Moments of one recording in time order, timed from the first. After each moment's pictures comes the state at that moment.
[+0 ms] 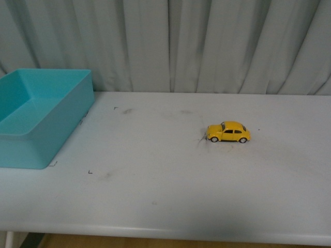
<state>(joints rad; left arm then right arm) 0.00 0.01 0.01 0.00 0.00 0.00 0.00 0.00 0.01 0.00 0.00 -0.01</state>
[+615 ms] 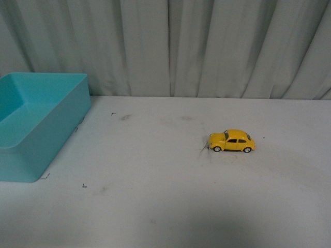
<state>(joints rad) 0.00 0.01 0.01 0.00 0.00 0.00 0.00 0.00 0.01 0.00 0.00 -0.01</state>
